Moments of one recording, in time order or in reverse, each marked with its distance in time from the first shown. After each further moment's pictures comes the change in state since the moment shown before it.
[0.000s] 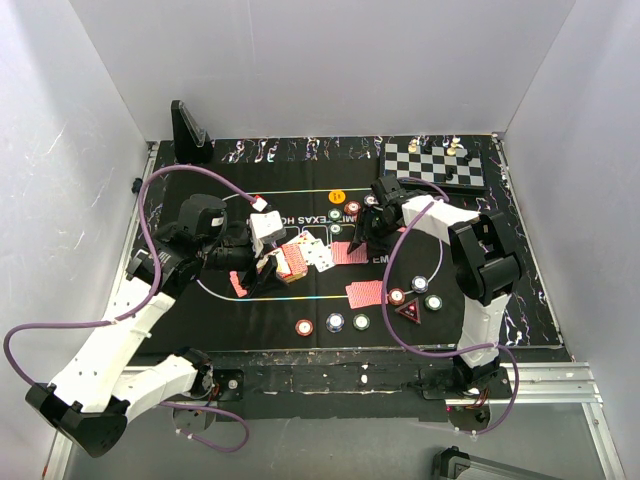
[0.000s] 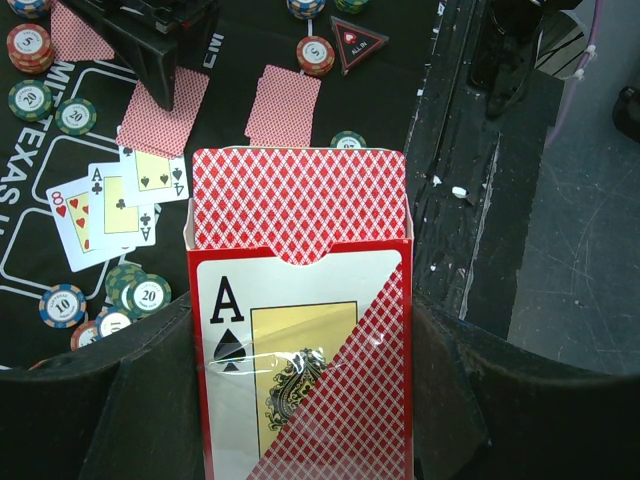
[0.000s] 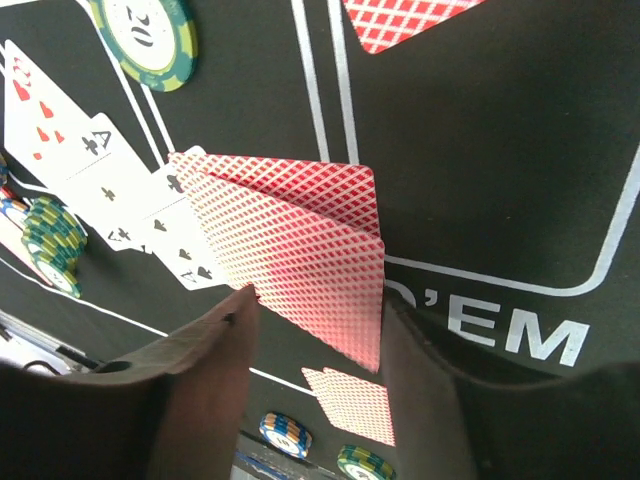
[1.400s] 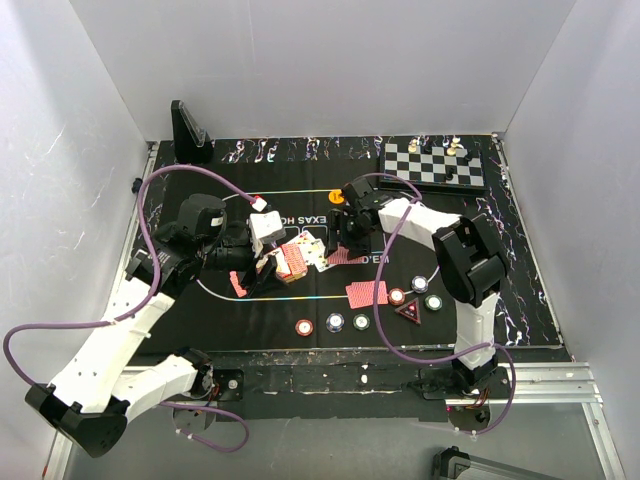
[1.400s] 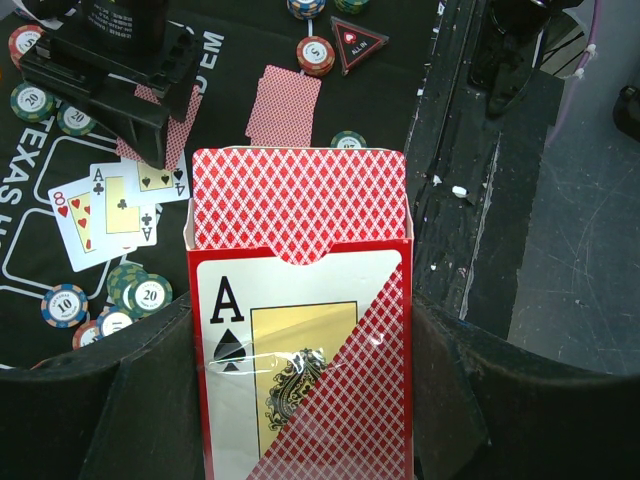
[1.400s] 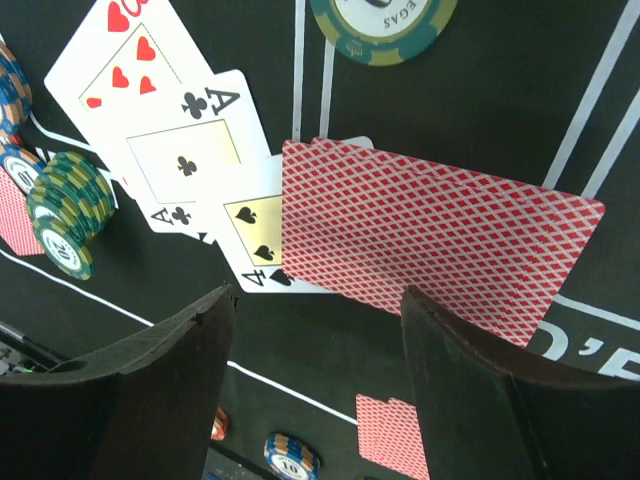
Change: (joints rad) left arm 0.000 0.000 0.005 -0.007 -0.001 0.004; right arm 0.164 0.039 0.107 0.012 0.072 -0.080
